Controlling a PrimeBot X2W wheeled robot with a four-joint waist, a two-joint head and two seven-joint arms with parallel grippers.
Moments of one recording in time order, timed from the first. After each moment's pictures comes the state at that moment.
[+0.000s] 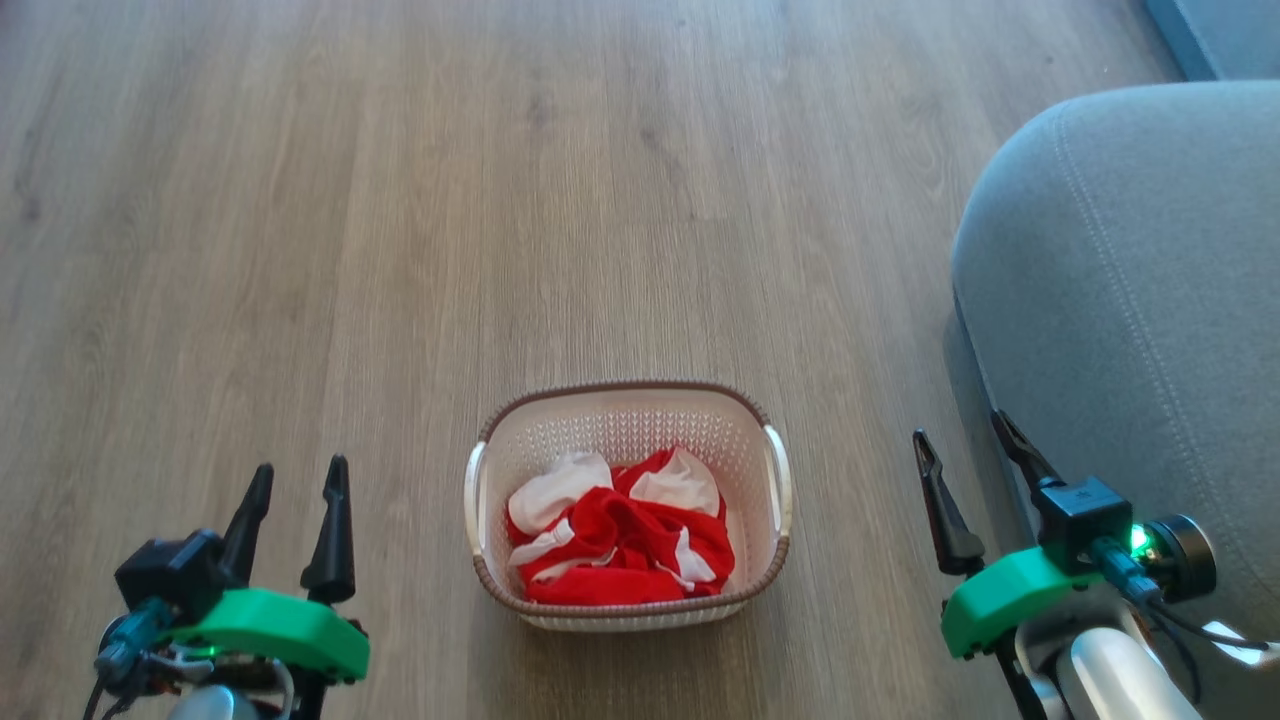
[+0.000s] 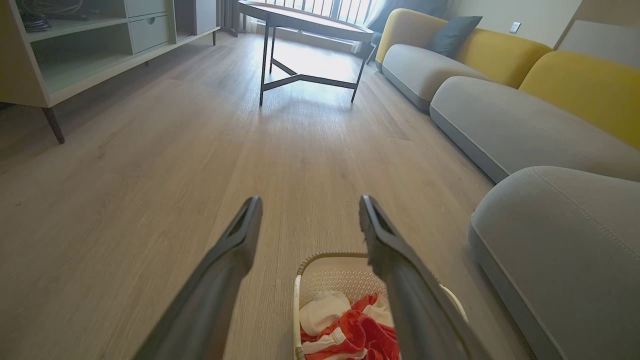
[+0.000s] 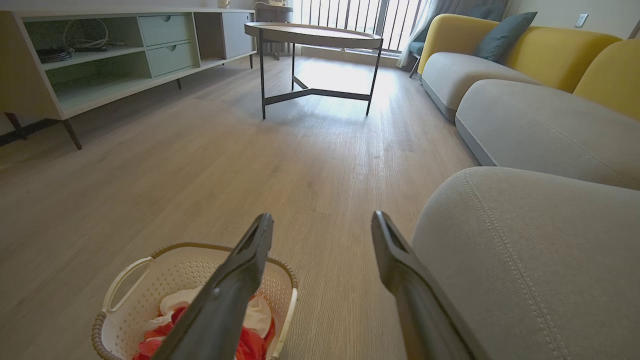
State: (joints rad) left arm 0.00 0.12 -0.05 0.27 -0.35 -0.12 -0.25; right arm -0.08 -0.18 0.23 0.23 0.17 0.12 -0.25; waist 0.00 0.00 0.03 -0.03
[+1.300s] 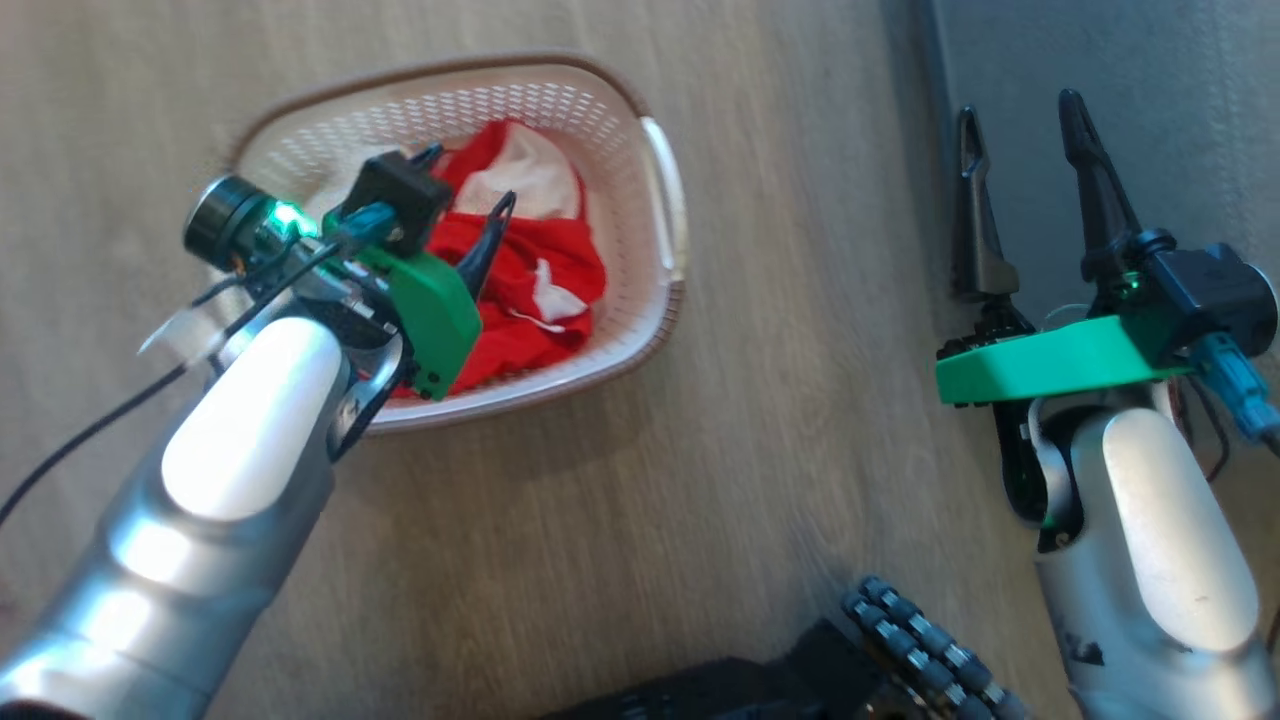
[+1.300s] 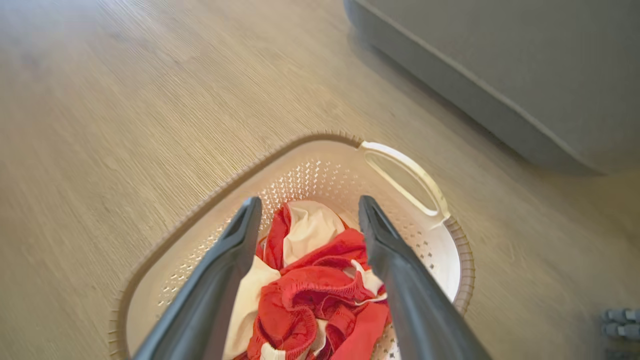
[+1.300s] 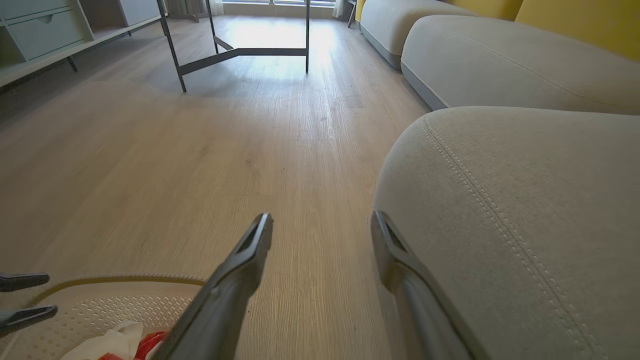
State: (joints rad) left arm -0.72 0.28 -0.62 0.47 -0.26 -0.12 0.04; right arm -0.39 -0.06 0.13 0.04 0.17 0.12 -0.26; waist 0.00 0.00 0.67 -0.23
